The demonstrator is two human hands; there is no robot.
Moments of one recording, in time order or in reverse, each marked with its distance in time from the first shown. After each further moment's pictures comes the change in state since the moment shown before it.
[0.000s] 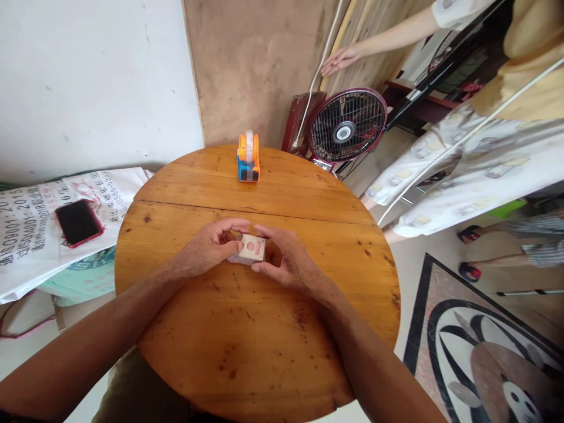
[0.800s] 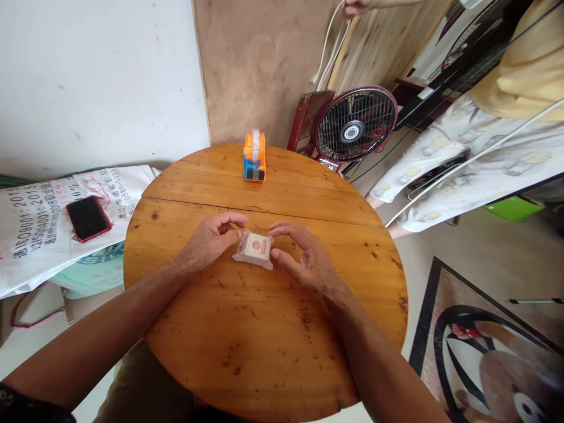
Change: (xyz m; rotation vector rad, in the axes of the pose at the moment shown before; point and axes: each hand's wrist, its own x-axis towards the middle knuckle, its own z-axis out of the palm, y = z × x) left_hand -0.002 0.012 -0.001 0.095 0.201 0.050; right_hand 0.004 -0.014 -0.018 0.088 0.137 0.032
